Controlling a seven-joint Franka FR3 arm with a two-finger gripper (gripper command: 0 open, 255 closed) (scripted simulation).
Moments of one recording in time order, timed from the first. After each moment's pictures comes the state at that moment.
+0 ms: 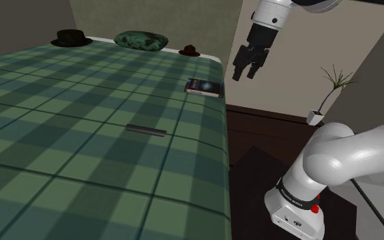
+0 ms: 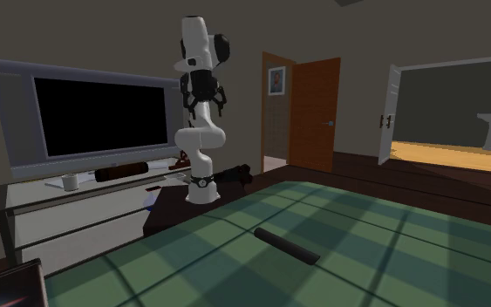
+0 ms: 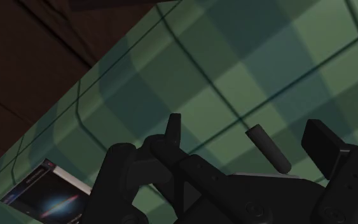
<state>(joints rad) -0.02 -0.80 0.01 -2.35 0.12 1.62 0.09</state>
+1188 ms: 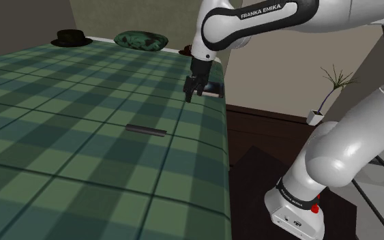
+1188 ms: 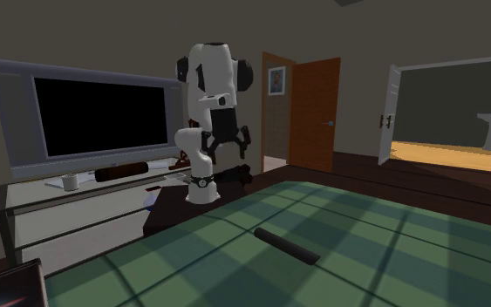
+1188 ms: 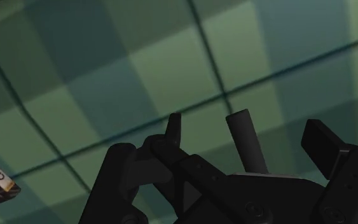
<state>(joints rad) 0.07 -0.25 0.05 -2.23 0.12 2.01 -0.12</state>
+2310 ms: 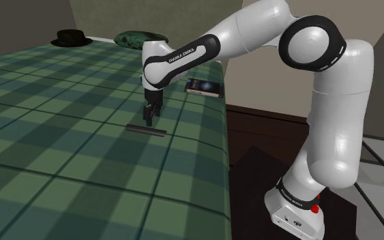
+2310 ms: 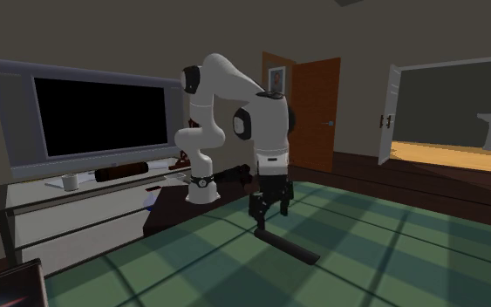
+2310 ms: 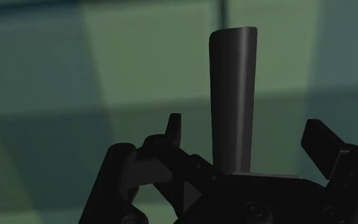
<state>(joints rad) 0.16 0.39 0.12 -1.80 0.04 2.16 -0.25</state>
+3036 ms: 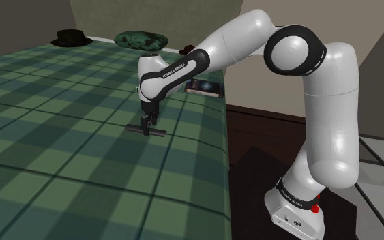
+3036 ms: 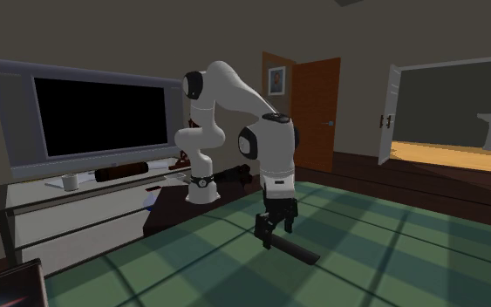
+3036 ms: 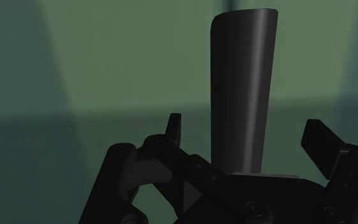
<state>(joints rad) 0.18 0.49 0.12 -1.78 0.02 2.24 -0.25</state>
